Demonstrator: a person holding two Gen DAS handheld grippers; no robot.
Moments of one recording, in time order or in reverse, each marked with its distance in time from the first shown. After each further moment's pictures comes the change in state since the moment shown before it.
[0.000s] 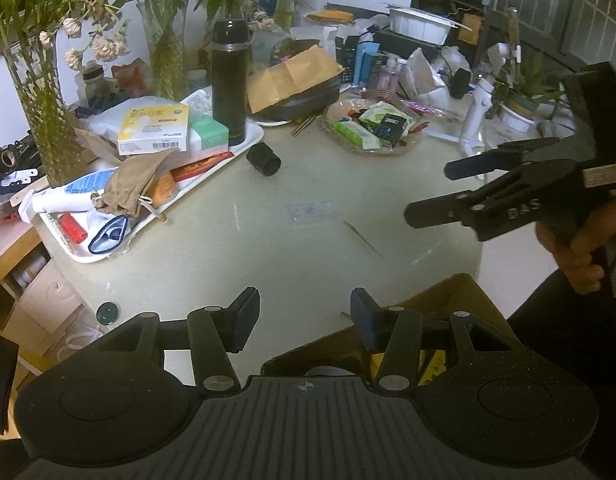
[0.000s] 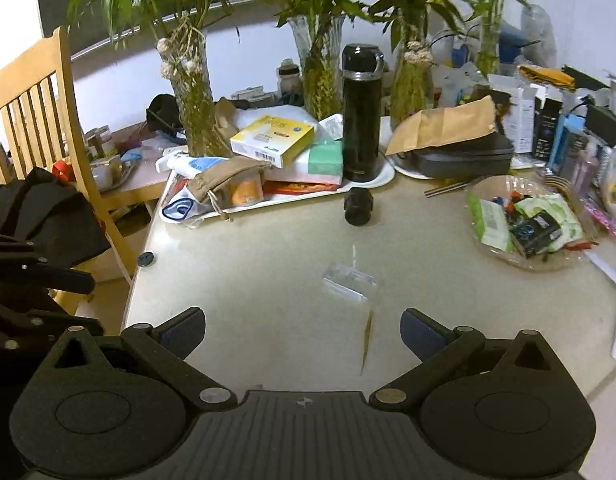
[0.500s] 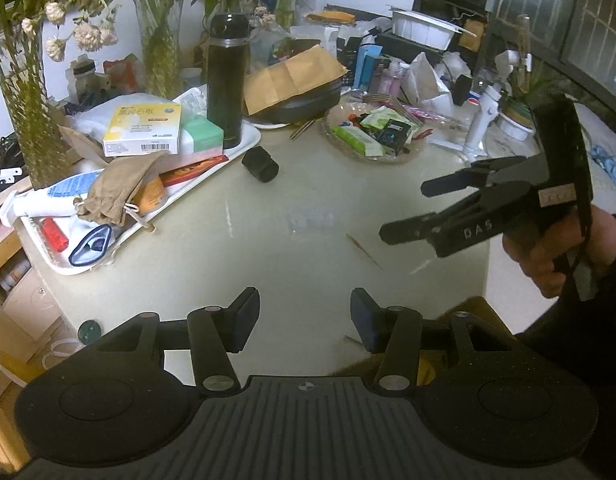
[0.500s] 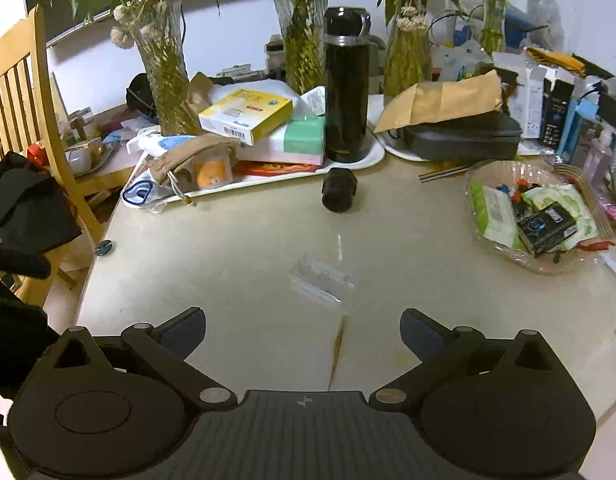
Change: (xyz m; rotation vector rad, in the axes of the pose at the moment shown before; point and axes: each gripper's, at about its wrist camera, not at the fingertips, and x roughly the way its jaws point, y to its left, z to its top) left arm 0.033 0.011 0.013 -0.019 -0.008 -0.032; right arm 0.062 -0.036 0.001 -0.020 0.046 -0.003
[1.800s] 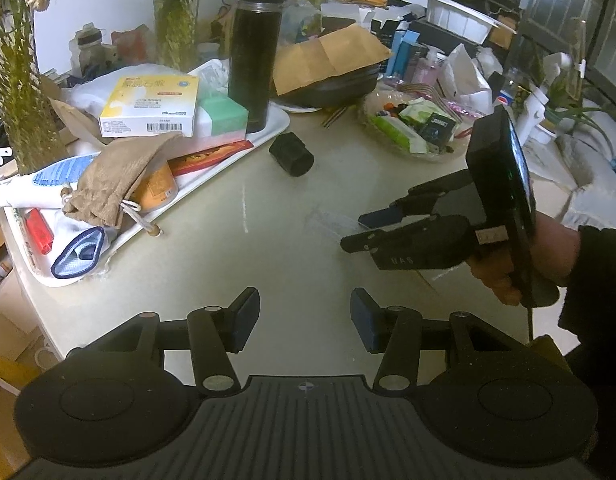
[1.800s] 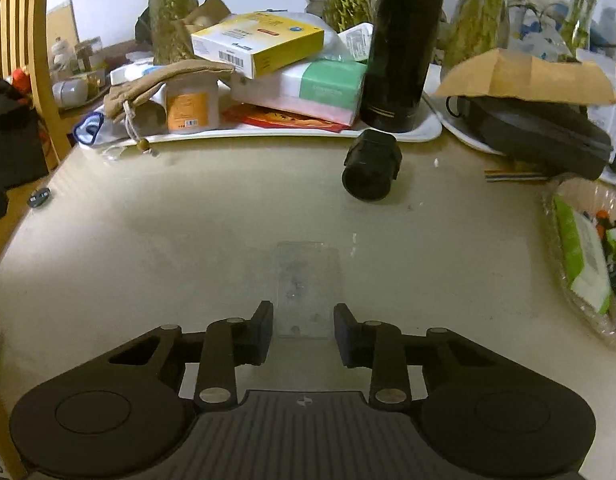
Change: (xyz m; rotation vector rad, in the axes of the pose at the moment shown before) left arm 0.060 0.035 0.020 -0.054 0.045 0.013; right arm 0.139 -0.004 0.018 -0.193 0.090 0.020
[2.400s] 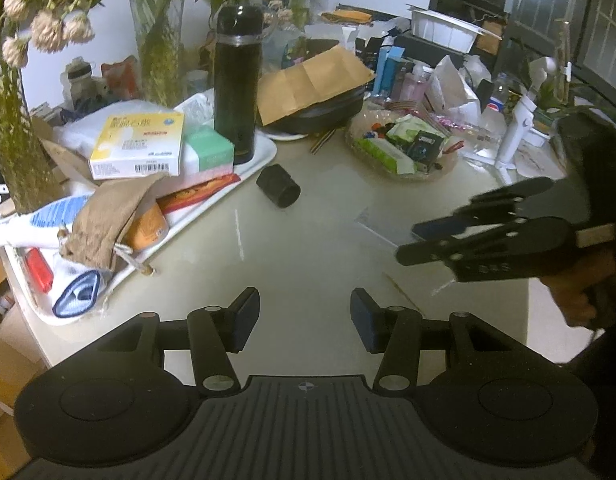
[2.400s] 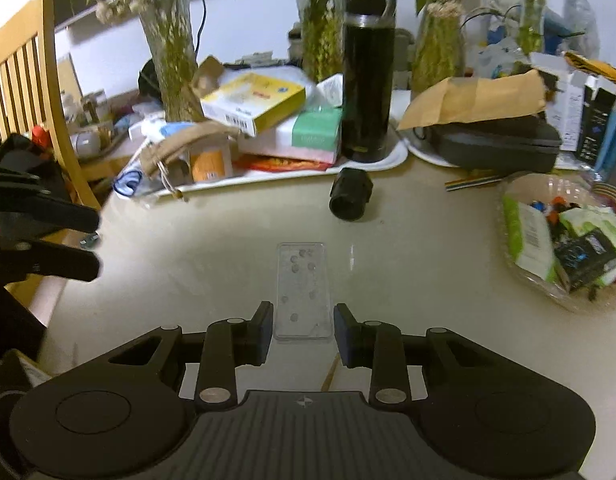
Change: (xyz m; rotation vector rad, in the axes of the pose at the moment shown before) left arm -0.006 -0.016 0.015 0.058 -0.060 0.010; right arm -0.095 -0.008 -0.013 0.135 -0.089 0.033
